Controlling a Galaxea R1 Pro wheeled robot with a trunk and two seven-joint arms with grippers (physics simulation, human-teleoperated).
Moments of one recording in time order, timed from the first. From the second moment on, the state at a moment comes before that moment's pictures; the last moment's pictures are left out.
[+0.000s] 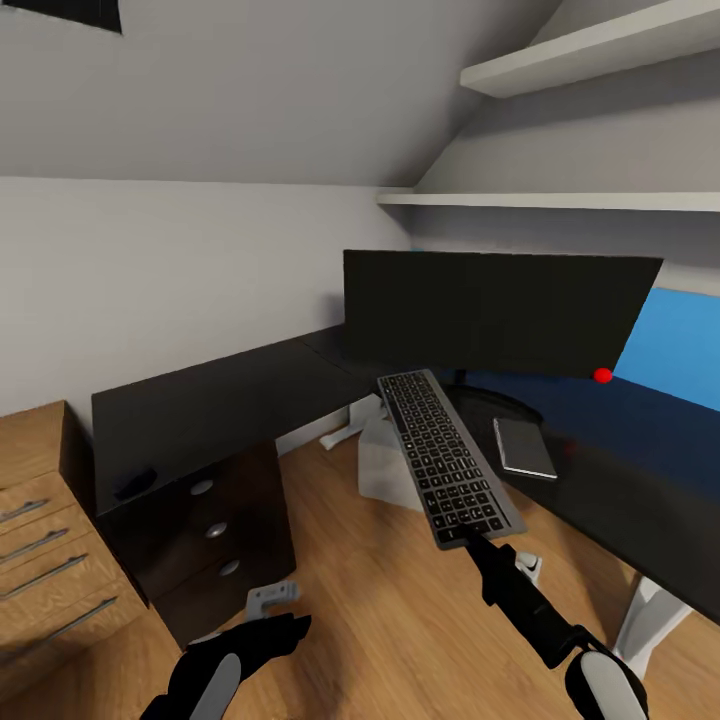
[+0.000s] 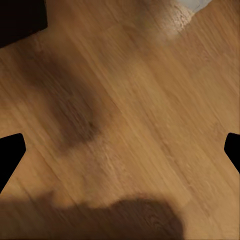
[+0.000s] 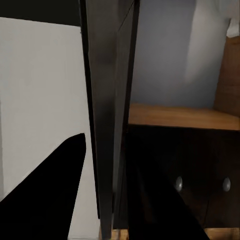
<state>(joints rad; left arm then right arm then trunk) -0.17 0.02 -0.25 -1.26 0.54 0.63 0.24 -0.07 0.00 -0.14 -1.45 -1.32 0.56 0.21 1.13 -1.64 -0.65</state>
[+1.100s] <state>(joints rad) -0.17 0.02 -0.26 -1.26 0.53 0.62 0.24 -0.07 0.01 -0.08 -1.44 -1.32 0.55 0.21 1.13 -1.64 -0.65</state>
